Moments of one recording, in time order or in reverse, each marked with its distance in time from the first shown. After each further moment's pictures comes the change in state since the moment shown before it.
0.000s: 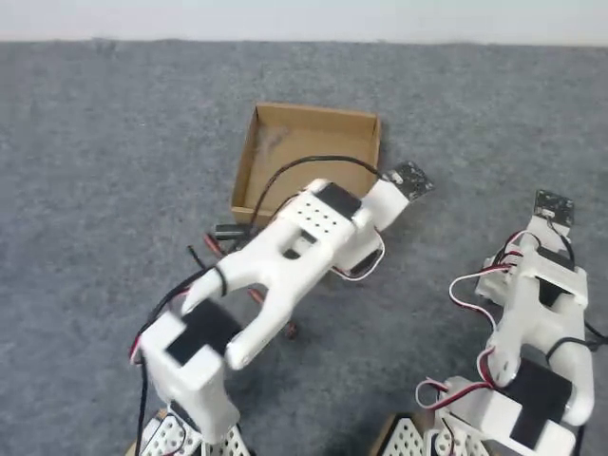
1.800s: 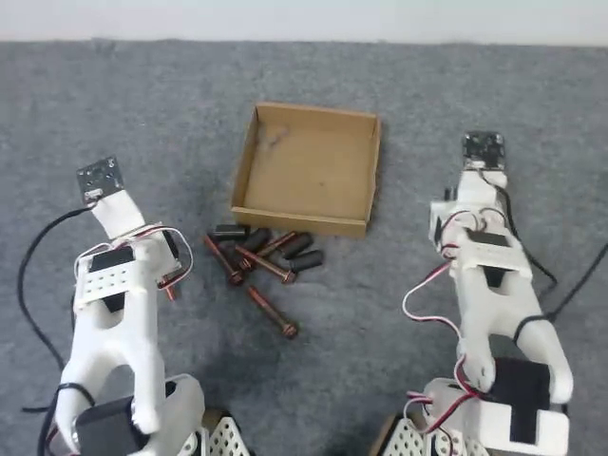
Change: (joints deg) left arm -55.9 -35.3 48.8 -30.9 22.2; right arm -21.8 0.0 0.3 -33.4 0.0
